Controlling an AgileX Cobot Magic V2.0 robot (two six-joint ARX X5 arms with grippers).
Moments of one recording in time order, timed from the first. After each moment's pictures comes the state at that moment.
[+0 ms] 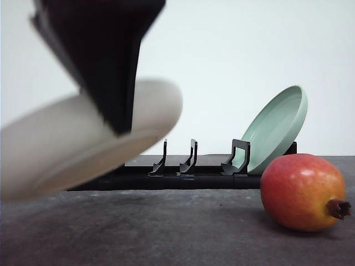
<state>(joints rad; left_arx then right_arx) -1.33 1.43 1.09 -0.94 -0.42 -0.30 0.01 0.55 1.03 -0.81 -0.65 0.12</state>
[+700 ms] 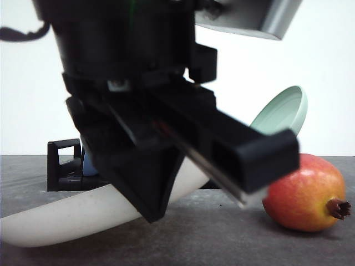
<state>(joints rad) -1.43 1.63 1.06 -0.80 -0.52 -0.32 0.01 0.55 1.03 -0.82 -0.65 0.12</state>
